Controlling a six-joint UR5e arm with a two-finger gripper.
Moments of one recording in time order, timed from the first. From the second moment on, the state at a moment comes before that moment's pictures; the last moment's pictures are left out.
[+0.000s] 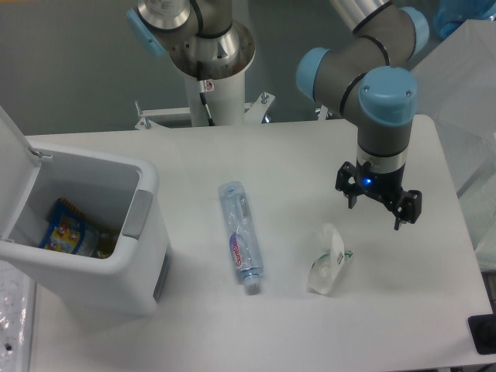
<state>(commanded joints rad) 2.70 -1.93 -1.61 -0.93 1.58 1.34</state>
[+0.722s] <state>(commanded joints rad) 2.68 -1.97 -1.61 -0.92 1.57 1.31</state>
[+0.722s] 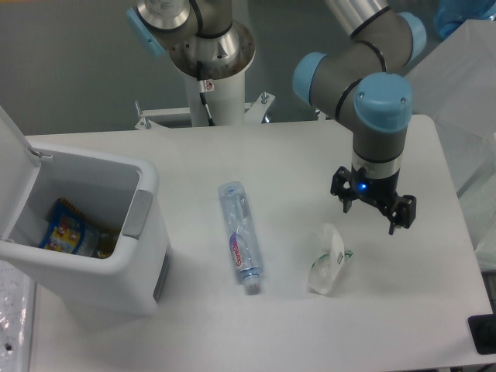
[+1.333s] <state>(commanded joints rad) 2.64 -2.02 -1.62 -0.92 1.58 1.22</state>
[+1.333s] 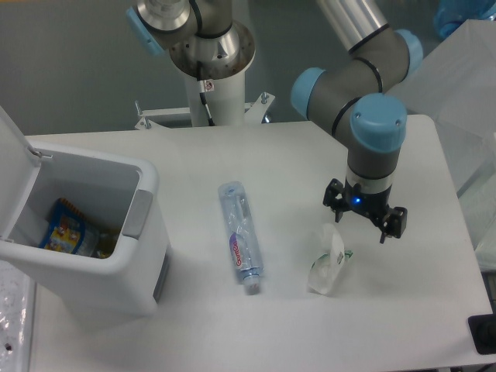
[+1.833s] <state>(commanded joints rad) 2.60 -2.06 -1.65 -0.90 1.58 1.06</state>
